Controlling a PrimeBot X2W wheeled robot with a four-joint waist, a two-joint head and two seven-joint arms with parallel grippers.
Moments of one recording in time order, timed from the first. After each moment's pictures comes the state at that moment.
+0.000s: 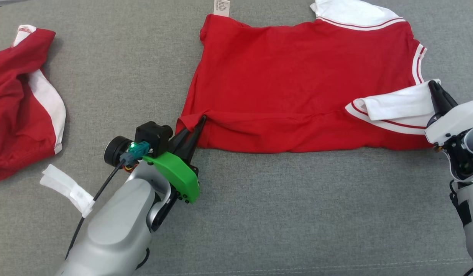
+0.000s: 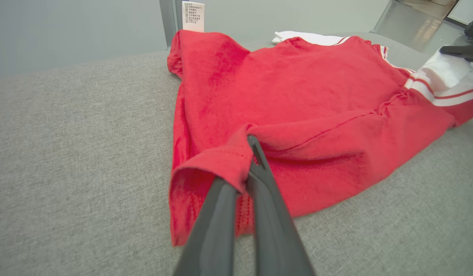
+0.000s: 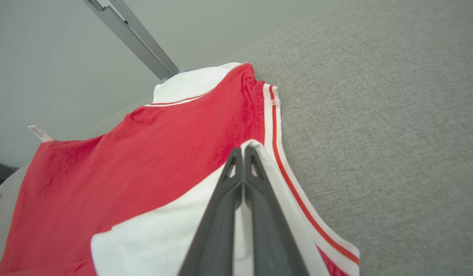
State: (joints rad) left arm -0.63 0.21 -0.70 0.57 -0.57 -0.13 -0.20; right arm -0.54 -0.31 -0.09 0.51 0.66 0.13 0.16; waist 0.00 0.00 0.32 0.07
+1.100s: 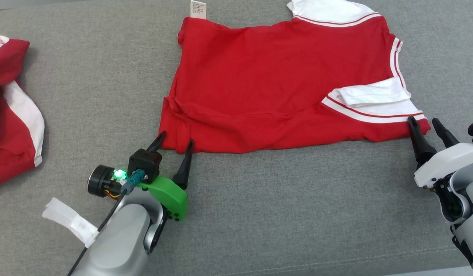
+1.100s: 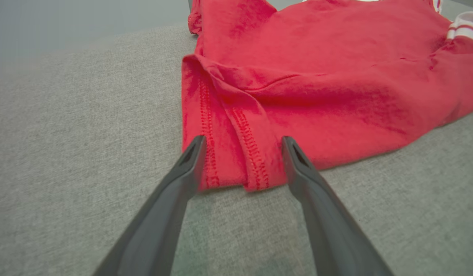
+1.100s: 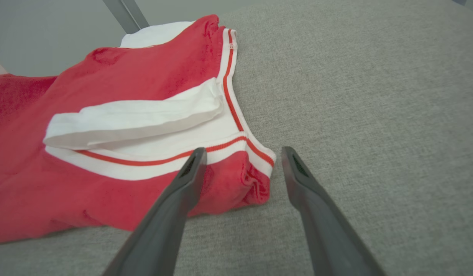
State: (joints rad) left arm -0.51 0.17 -0.57 0.65 -0.38 -0.01 -0.26; right arm -0.45 -0.45 0.24 0.63 0.76 0.13 -0.15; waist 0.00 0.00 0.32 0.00
